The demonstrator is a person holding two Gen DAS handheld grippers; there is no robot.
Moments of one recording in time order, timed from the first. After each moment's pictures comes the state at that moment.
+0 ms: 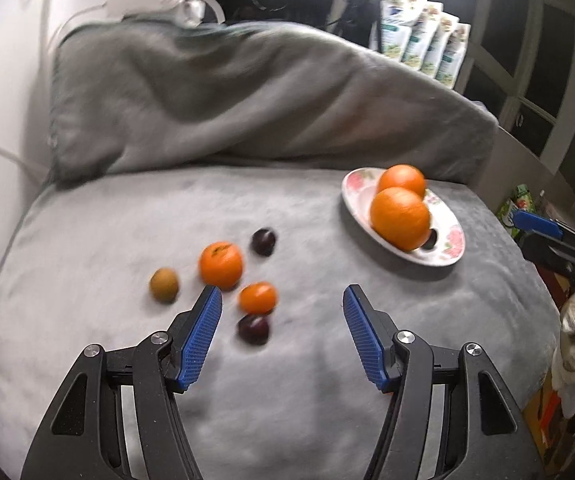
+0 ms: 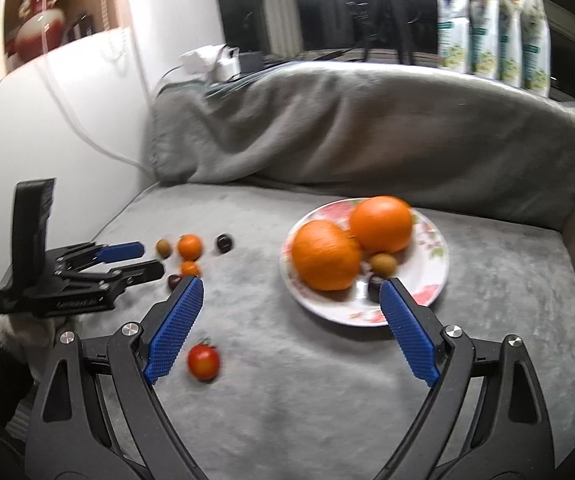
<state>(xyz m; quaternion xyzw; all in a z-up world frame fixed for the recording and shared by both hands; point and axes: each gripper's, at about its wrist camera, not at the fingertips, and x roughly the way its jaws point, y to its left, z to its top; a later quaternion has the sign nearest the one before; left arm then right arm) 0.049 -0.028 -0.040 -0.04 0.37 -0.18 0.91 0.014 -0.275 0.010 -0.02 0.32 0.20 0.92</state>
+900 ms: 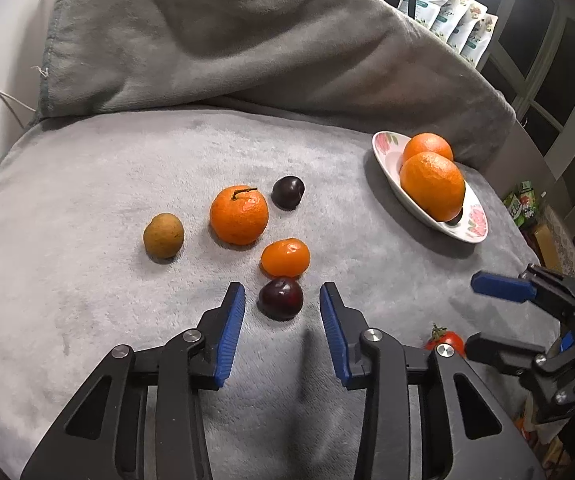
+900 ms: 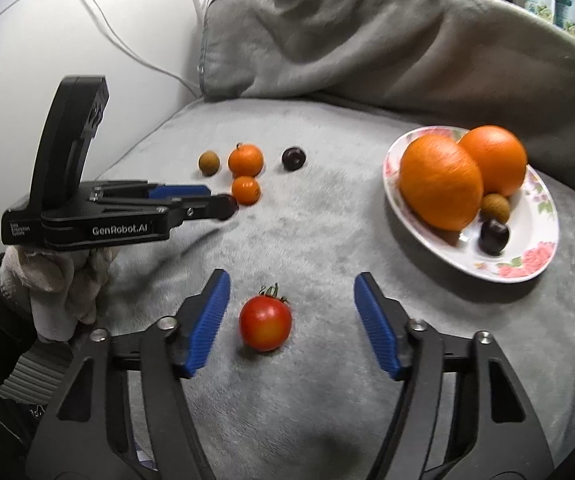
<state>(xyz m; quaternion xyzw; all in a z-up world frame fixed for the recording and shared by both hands) 0.071 -0.016 -0.080 -0.07 0.43 -0.19 0.88 0.020 -0.210 -0.057 -0.06 0.41 0.27 0.87</state>
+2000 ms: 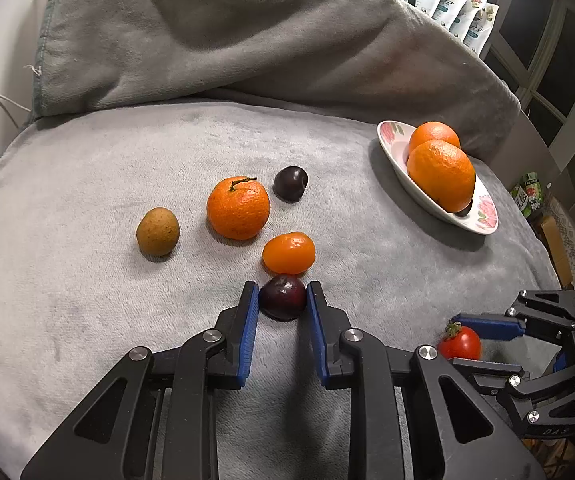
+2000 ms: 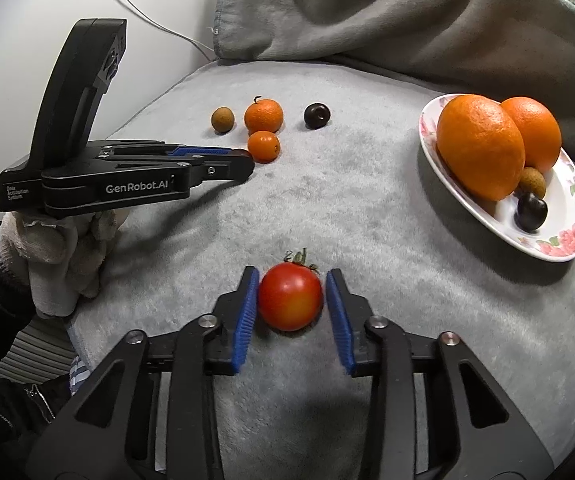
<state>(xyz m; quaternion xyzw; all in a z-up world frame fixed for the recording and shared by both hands) 0.076 -0.020 -0.089 -0.05 0.43 -0.19 0.88 0.018 -0.196 -0.079 -0.08 0.45 0.29 0.84</state>
